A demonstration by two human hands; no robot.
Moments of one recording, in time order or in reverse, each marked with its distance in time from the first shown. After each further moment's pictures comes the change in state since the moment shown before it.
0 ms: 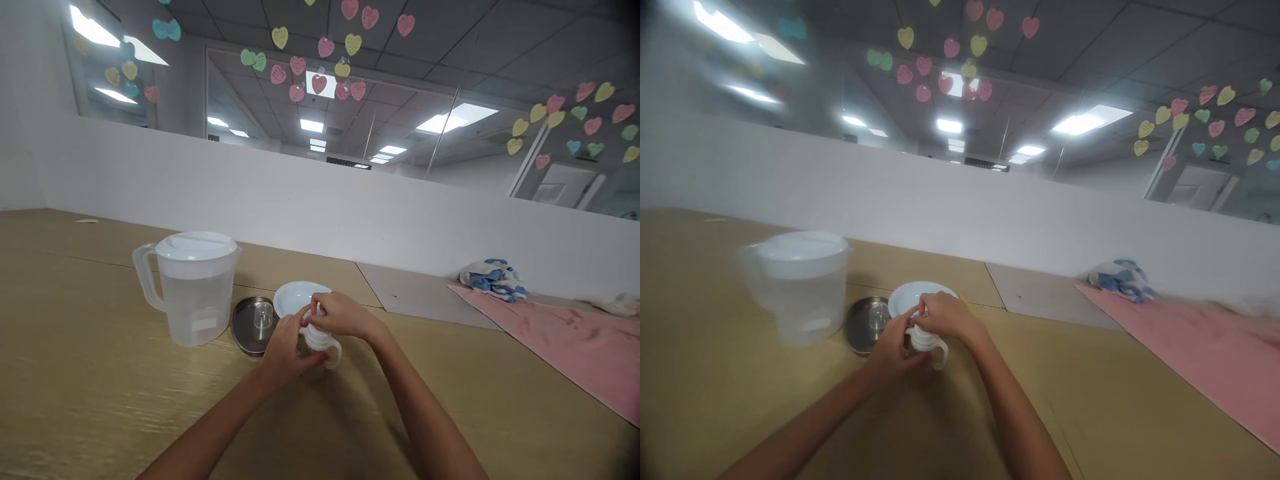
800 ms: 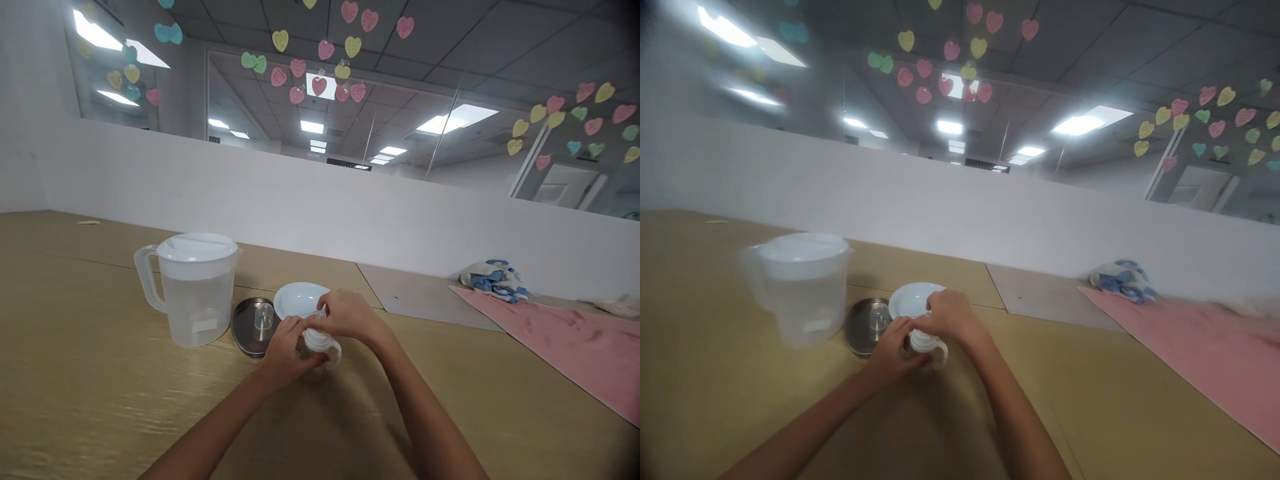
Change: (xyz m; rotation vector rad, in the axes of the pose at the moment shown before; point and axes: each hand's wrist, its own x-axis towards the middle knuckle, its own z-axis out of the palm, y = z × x) left_hand 0.002 0.000 -0.001 0.016 -0.071 0.017; right_hand -0.006 -0.011 -0.007 -0.232 0.021 0.095
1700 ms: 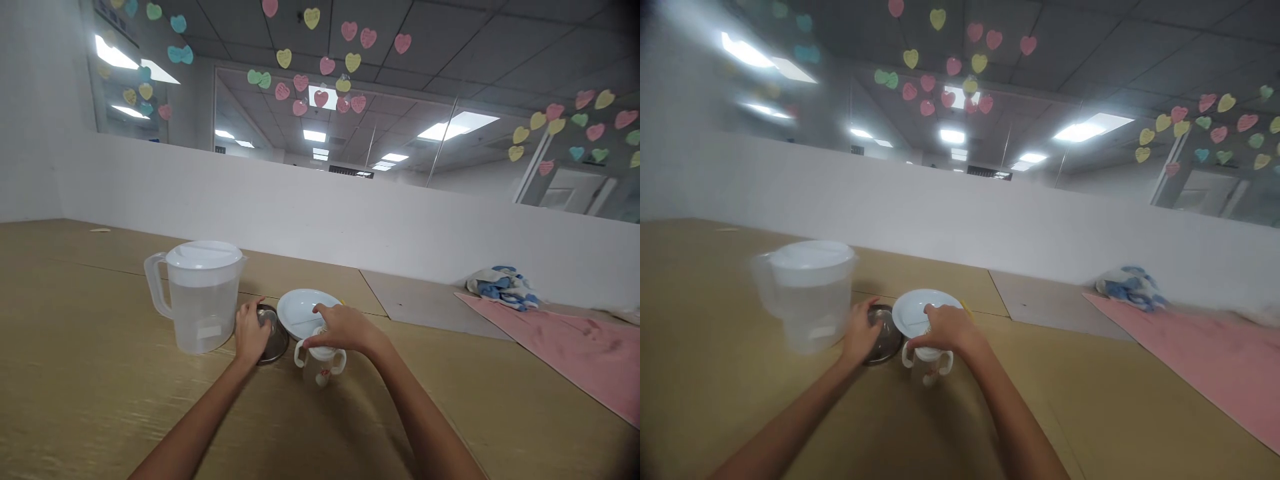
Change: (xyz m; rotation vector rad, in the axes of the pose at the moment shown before) left_hand 0.010 -0.072 -0.027 0.155 0.413 -0.492; right_hand 0.002 -0.003 0.008 0.029 -0.126 0.004
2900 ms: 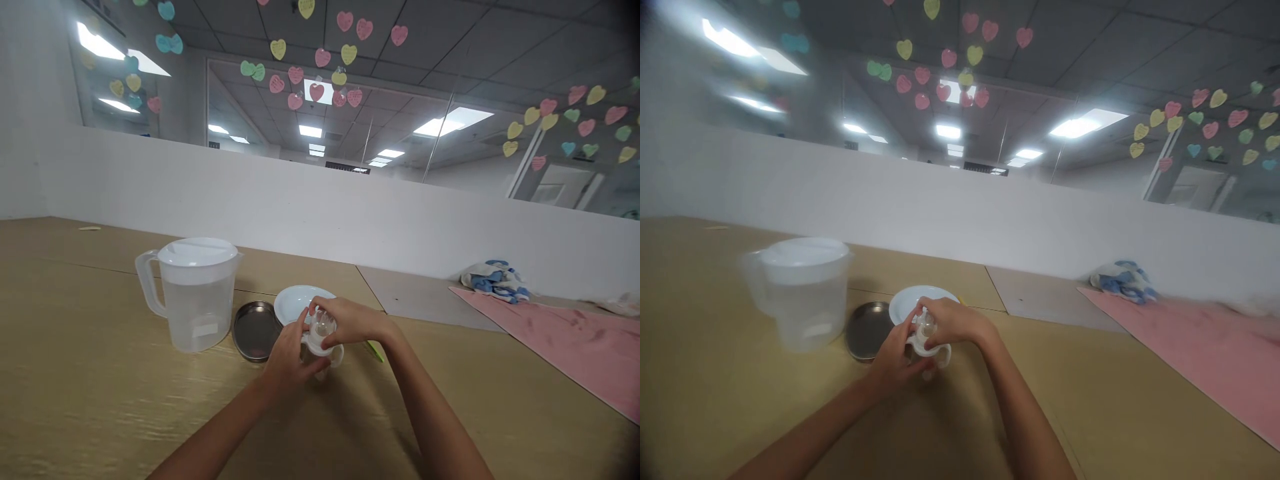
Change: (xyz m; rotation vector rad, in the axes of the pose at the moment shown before) left_hand -0.059 0.053 0.011 -0.214 -0.388 0.457; right_hand -0.009 0.020 -0.014 0.230 -0.051 -0.224
